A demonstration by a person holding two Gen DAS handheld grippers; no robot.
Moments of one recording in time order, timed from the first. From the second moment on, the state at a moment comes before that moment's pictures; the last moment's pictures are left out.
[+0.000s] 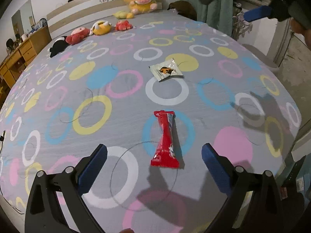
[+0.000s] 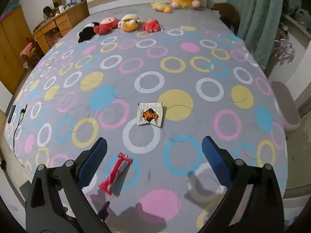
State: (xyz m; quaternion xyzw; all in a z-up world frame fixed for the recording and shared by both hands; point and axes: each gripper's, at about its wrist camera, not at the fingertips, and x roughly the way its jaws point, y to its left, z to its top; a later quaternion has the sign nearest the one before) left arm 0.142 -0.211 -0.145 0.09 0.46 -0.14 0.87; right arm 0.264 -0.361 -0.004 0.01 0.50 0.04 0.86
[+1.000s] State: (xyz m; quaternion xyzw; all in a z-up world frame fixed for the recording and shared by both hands) left arm 0.228 -0.229 -0.219 0.07 0.53 -0.15 0.83; right arm 0.413 -0.339 -0.184 0.00 0.65 0.04 0.76
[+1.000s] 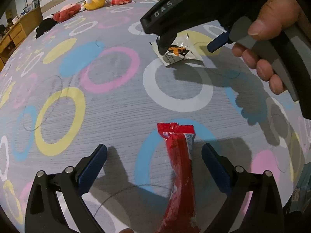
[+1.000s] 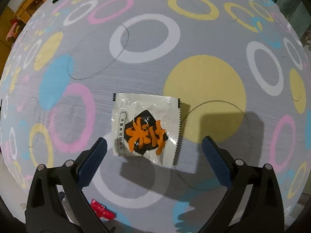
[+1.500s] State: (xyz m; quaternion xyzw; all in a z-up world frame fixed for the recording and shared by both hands) left arm 0.221 -0.238 -0.221 0.07 0.52 -0.14 0.84; right arm 0.434 -0.321 -0.209 -0.04 0.67 0.02 0.75
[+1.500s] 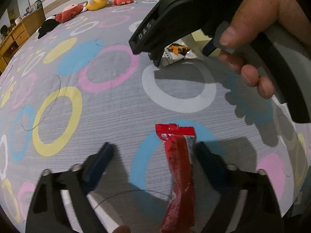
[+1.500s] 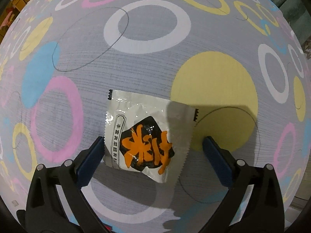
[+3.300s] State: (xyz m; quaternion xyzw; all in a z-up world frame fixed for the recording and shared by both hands) left arm 0.158 -0.169 -0.159 0.00 0.49 -0.17 0.85; right arm 0.306 -0.305 -0.111 -0.01 0.59 0.07 0.80
